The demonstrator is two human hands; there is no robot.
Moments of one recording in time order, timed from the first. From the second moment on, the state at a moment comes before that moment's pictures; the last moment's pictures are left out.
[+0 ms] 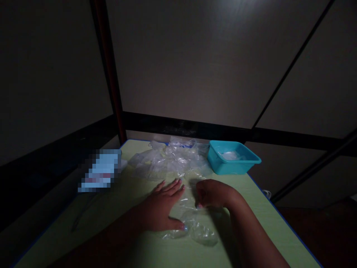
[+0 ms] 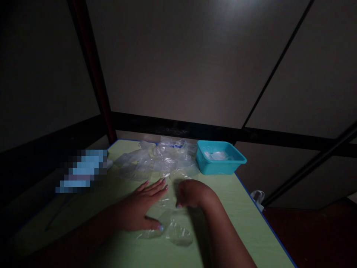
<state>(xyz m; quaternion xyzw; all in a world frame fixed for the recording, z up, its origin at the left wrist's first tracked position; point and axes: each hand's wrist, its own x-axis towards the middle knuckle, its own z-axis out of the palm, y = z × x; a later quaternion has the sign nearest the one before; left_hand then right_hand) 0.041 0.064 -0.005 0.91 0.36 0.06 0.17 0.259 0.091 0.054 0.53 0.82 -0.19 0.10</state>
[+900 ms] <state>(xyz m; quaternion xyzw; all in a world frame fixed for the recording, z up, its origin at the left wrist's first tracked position) 0.039 0.066 0.000 0.93 0.31 0.05 0.20 0.303 -0.029 -0.048 0.32 0.91 0.24 -0.13</state>
